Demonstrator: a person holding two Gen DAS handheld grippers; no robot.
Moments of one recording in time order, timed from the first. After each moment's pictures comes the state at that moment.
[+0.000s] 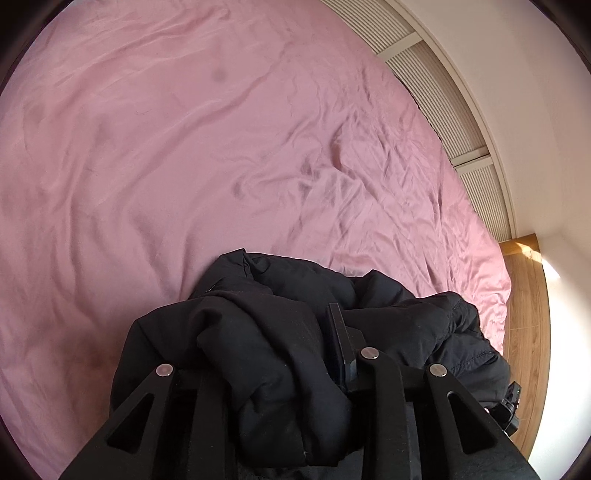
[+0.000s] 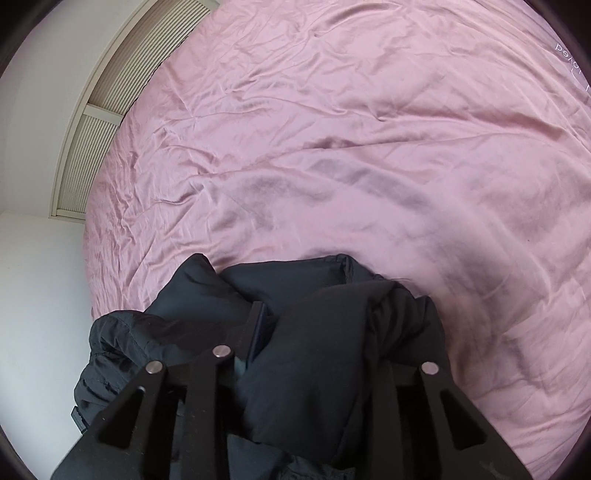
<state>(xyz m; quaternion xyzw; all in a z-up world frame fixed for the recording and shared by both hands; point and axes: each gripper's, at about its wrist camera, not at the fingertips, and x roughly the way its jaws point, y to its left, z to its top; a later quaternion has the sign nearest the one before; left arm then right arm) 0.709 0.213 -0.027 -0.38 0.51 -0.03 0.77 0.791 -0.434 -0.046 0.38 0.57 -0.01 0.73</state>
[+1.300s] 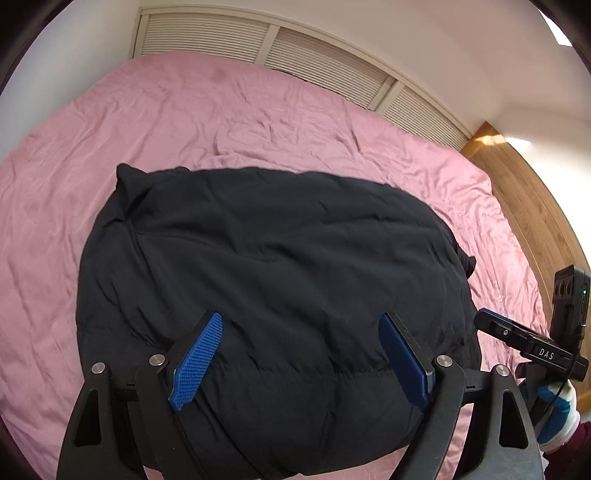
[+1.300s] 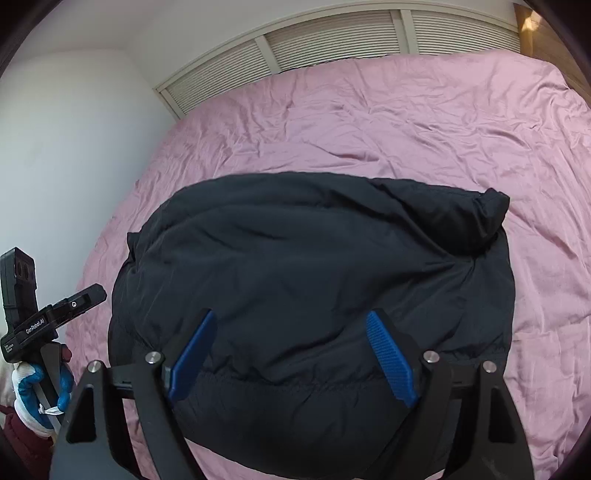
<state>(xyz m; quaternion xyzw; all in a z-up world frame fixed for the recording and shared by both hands) 0.597 0.061 0.039 -0.15 0.47 -0.12 0.86 0.656 -0.266 0.045 0.09 0.50 0.16 0.85</state>
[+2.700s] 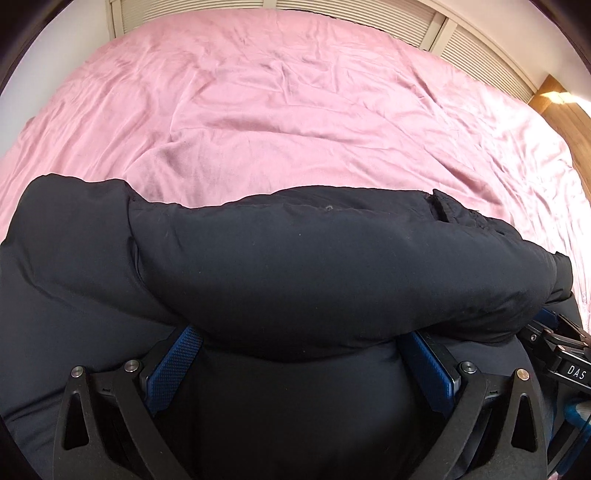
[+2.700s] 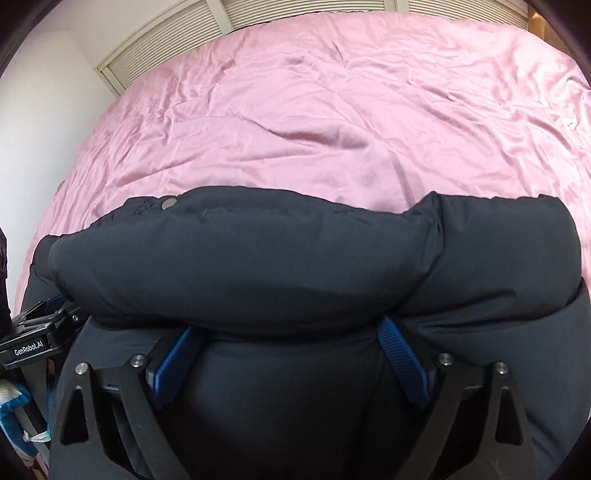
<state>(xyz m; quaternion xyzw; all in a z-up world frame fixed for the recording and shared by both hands) 0.826 0.011 -0.090 -0.07 0.55 -0.04 0.83 0.864 -0.266 -0.094 0.08 0.56 0.10 0.82</state>
